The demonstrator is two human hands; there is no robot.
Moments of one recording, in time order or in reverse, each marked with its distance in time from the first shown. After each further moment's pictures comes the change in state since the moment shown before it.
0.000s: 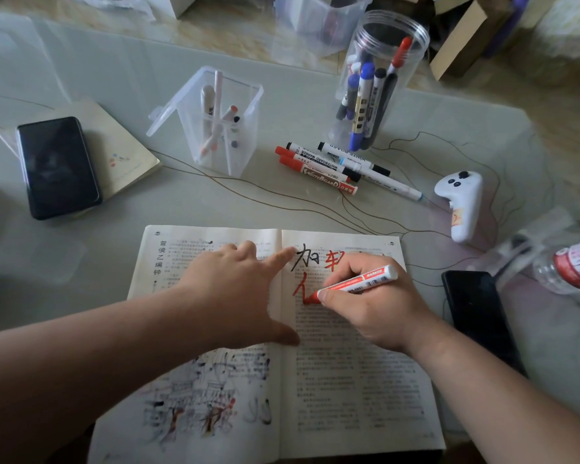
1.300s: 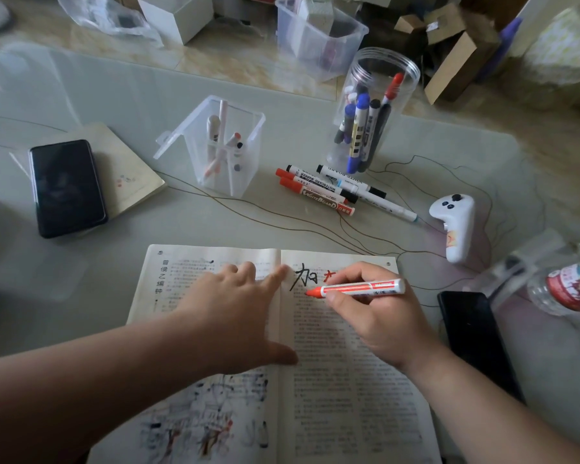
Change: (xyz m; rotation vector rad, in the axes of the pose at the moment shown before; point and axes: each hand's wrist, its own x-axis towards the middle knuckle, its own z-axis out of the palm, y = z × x) left_hand -0.003 -0.001 0.003 0.012 0.036 0.007; right_hand 0.001 0.003 -0.002 0.132 0.129 -0.066
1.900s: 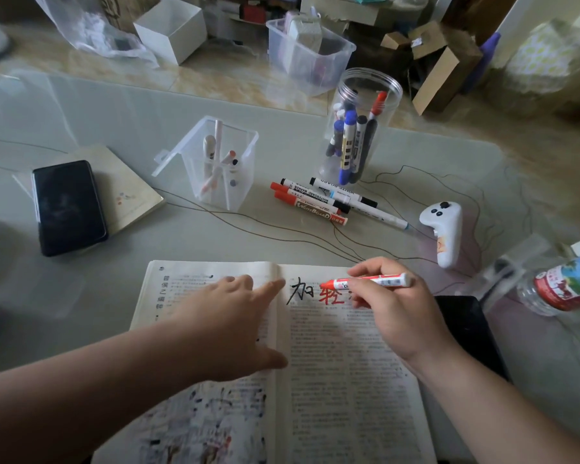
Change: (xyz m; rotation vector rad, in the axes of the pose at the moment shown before) left_hand -0.010 -0.007 -0.011 -0.111 0.017 0.042; right_hand 0.003 -0.011 -0.014 0.151 0.176 0.109
